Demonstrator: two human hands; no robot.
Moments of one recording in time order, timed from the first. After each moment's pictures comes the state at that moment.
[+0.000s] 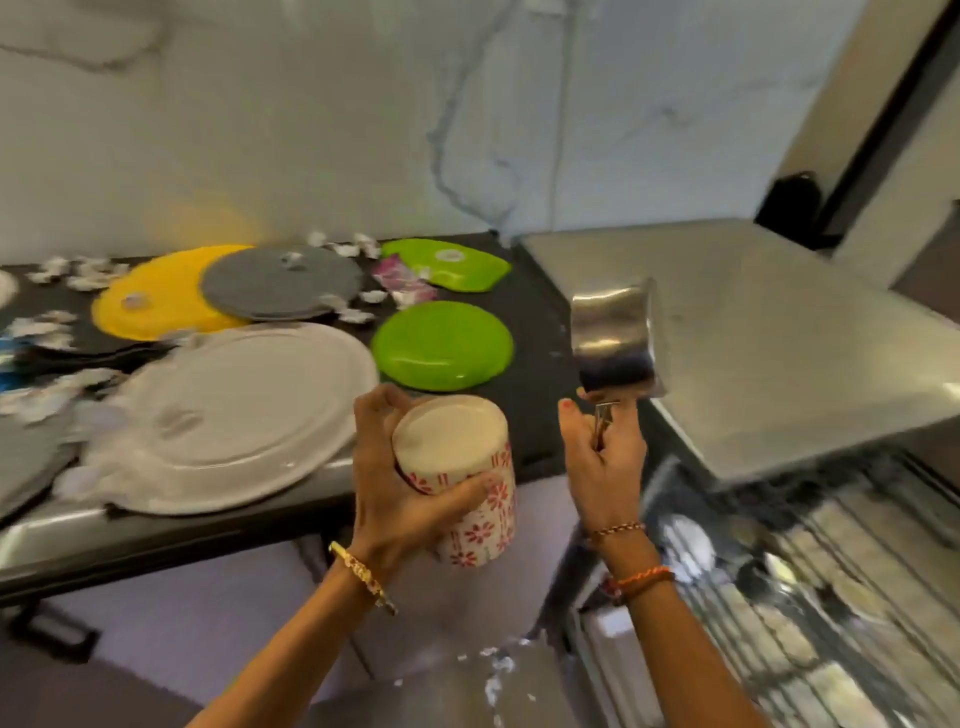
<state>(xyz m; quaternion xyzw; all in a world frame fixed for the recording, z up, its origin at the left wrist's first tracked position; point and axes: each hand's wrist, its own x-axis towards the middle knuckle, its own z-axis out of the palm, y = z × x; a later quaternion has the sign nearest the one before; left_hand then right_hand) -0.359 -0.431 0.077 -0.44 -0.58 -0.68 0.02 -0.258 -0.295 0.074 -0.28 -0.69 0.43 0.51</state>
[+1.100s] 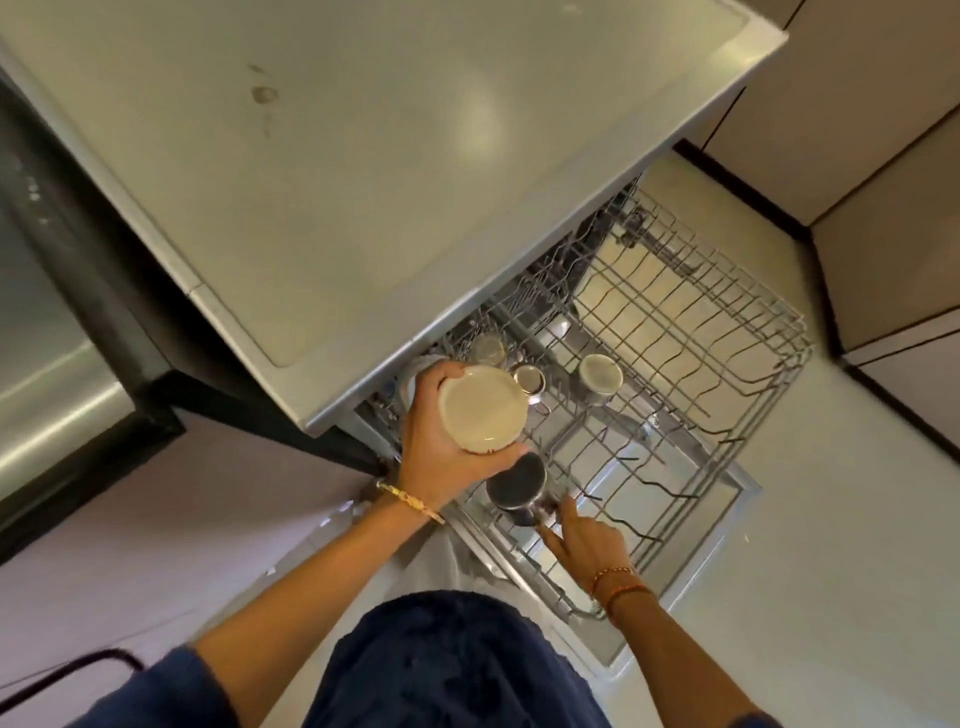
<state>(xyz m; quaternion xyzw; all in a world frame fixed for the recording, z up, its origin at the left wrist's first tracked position) -0.140 -0.141 -0.091 -0.51 -0.62 -0.52 -0.30 0.064 -0.155 -0.166 -0.54 -0.77 0.26 -0.22</state>
